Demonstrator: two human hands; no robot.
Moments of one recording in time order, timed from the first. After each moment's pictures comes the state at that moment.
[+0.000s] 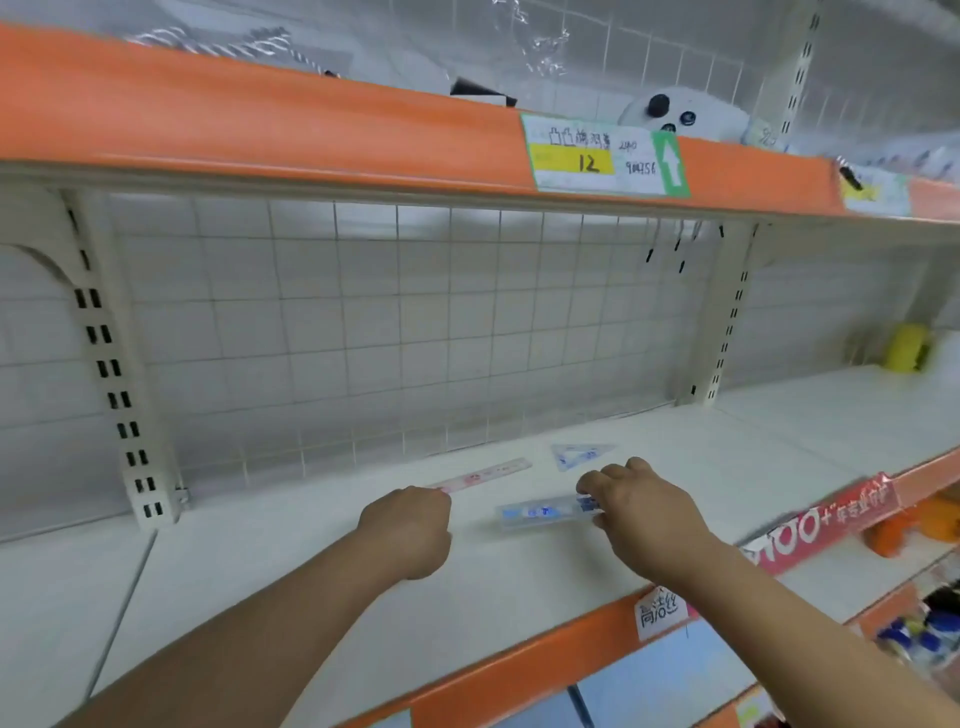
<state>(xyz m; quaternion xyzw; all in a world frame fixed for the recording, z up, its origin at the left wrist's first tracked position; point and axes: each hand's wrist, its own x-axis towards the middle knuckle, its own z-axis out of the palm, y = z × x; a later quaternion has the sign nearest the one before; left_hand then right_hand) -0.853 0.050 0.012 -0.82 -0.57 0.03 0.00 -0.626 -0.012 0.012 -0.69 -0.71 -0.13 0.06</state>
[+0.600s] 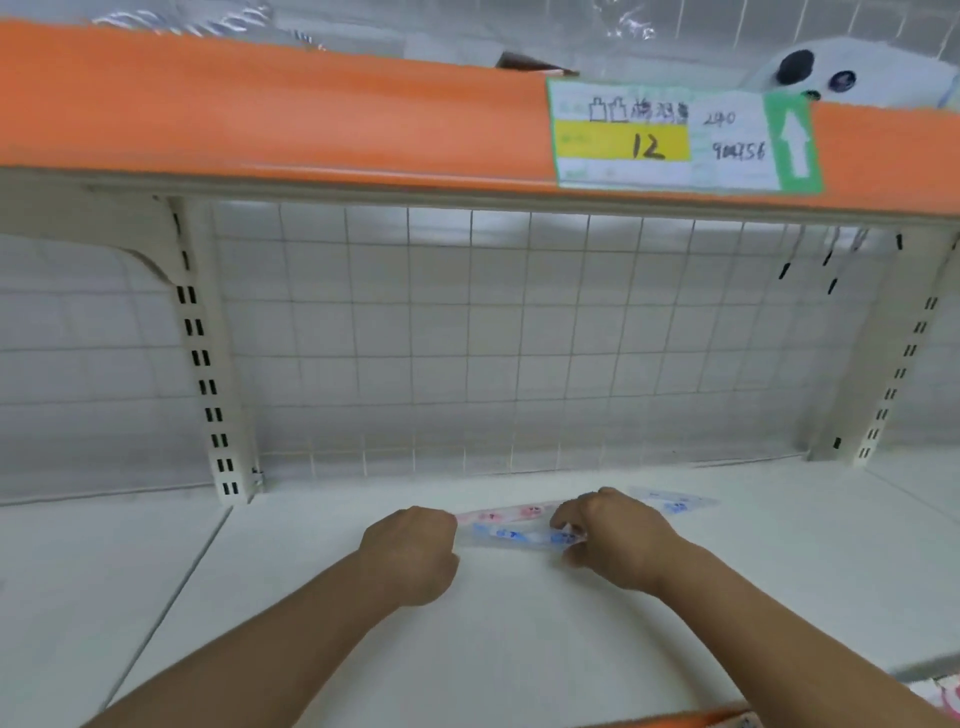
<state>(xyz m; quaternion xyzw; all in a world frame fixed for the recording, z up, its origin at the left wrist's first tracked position) -0.867 0.065 0.006 -0.75 -0.66 0.02 -0.03 -0.648 0.093 0.000 -0.57 -0.82 0.02 0.05</state>
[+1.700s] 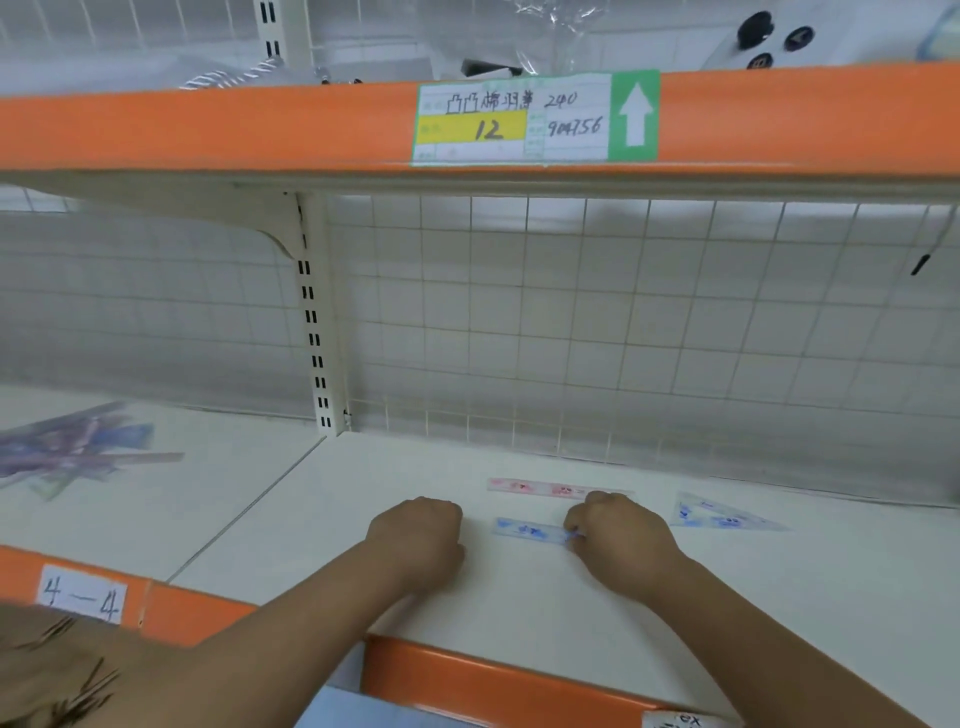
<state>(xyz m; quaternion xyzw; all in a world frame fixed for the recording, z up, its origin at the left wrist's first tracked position) -0.829 0.007 -0.002 -0.64 -0.77 0.01 -0.03 -0.632 0.095 -0.024 -0.46 -0.88 0.00 0.06</state>
